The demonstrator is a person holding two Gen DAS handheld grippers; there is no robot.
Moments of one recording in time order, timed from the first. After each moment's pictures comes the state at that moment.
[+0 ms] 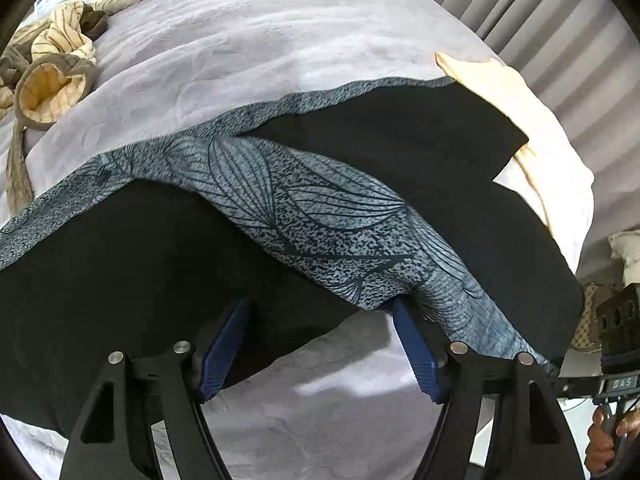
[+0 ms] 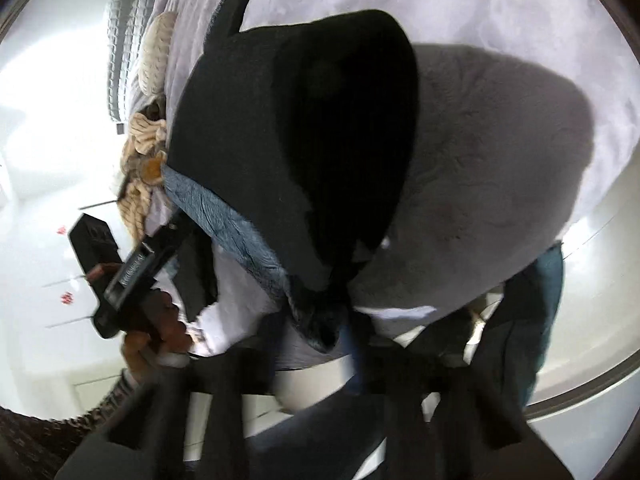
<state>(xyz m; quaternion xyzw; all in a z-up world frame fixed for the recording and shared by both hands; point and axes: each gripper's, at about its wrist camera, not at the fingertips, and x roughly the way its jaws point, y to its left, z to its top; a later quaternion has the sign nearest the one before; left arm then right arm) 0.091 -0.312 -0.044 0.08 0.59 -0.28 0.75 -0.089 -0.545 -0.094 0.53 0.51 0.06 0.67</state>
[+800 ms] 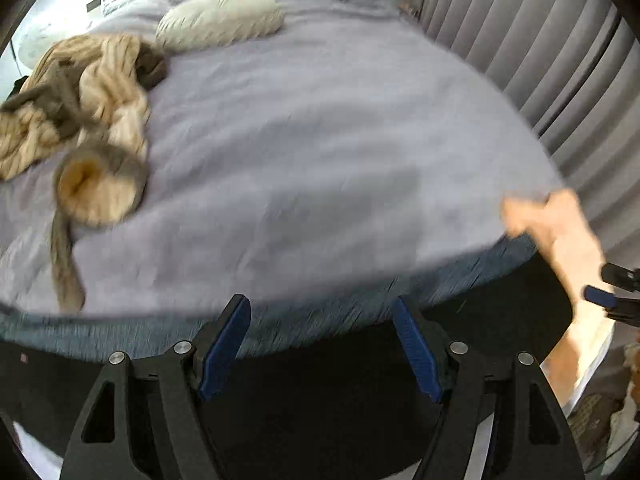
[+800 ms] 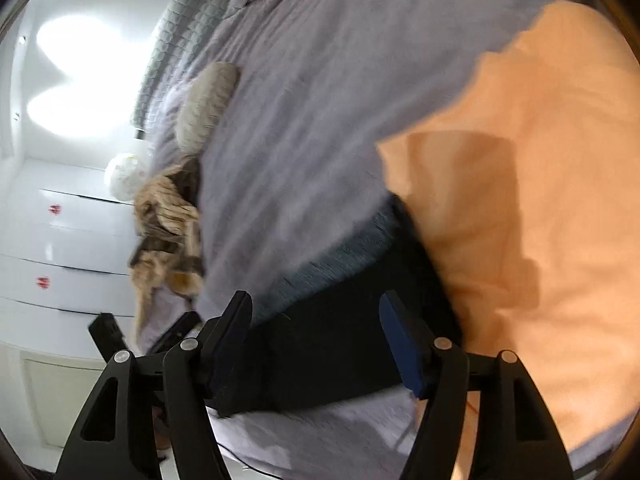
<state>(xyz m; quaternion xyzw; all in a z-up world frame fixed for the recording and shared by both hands) 0.198 -0.324 0.007 0.03 0.55 -0.17 0.82 0.113 -0.679 0.028 0.39 0.49 0.02 0.78</state>
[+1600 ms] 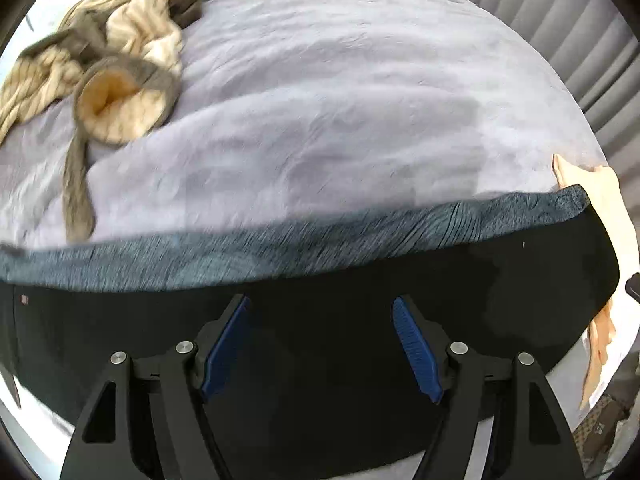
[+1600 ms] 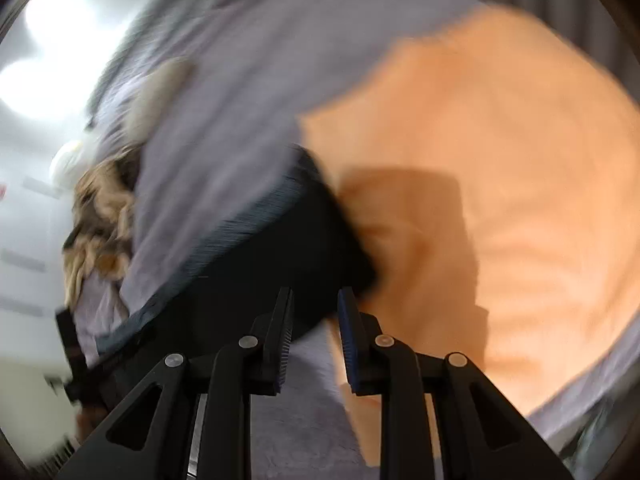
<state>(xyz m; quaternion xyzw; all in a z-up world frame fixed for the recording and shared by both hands) 0.188 -0.306 -0.041 0.05 0.60 -0.11 0.79 0.095 -0.643 0.033 0.28 0.49 -0.01 0.82</state>
